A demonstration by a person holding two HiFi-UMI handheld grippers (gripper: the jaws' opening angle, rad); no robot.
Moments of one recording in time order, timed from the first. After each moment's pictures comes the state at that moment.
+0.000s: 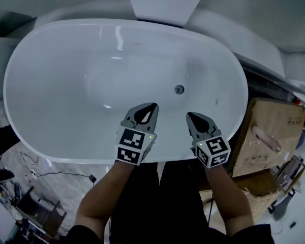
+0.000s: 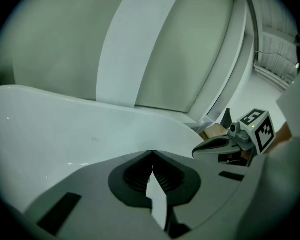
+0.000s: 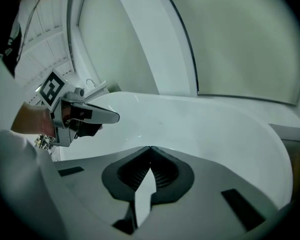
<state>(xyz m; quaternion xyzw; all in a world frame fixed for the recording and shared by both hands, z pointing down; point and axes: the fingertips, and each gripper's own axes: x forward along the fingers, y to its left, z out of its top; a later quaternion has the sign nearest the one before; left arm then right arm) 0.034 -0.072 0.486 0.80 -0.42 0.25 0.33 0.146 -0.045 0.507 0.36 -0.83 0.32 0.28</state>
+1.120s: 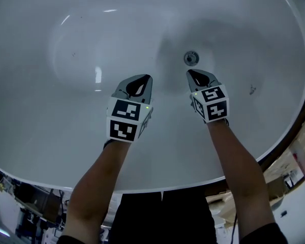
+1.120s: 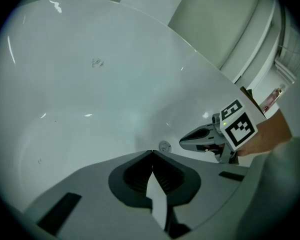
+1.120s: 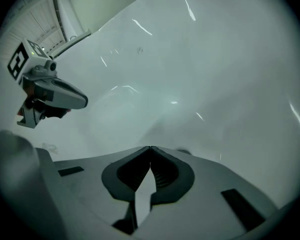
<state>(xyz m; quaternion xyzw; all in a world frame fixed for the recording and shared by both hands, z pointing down) 0.024 -0.047 0.831 0.74 -0.41 0.32 0.42 0.154 -0.063 0.893 0.31 -0.78 0.34 0.43</state>
